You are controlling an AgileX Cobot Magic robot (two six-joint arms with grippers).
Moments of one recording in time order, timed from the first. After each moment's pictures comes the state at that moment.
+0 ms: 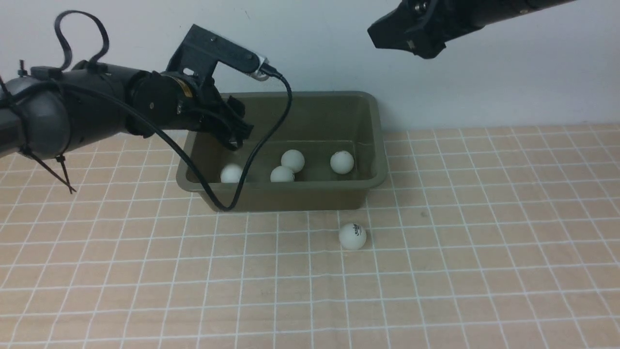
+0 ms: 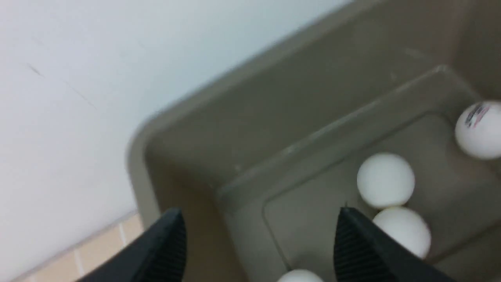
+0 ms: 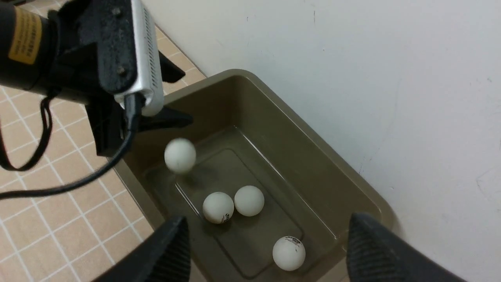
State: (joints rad) right arm 0.34 1.62 -1.66 0.56 0.85 -0.81; left arm -0.26 1.77 -1.30 0.00 0.18 0.25
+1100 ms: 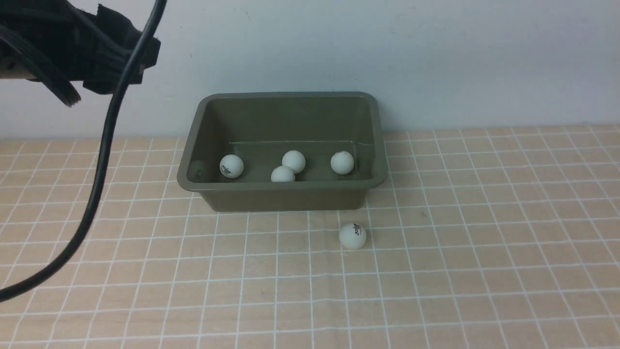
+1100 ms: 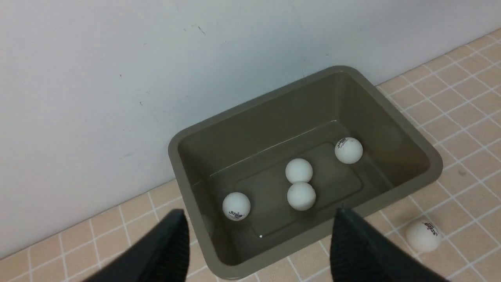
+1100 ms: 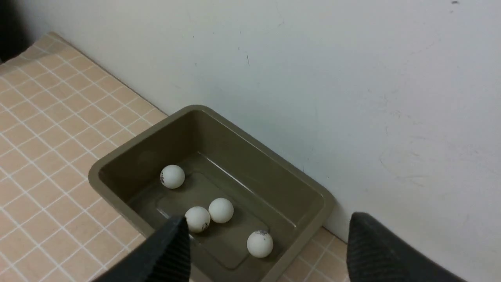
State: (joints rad) right arm 0.34 1.37 -1.65 0.32 0.94 -0.43; left arm -0.26 1.15 -1.26 -0.13 0.68 0.26
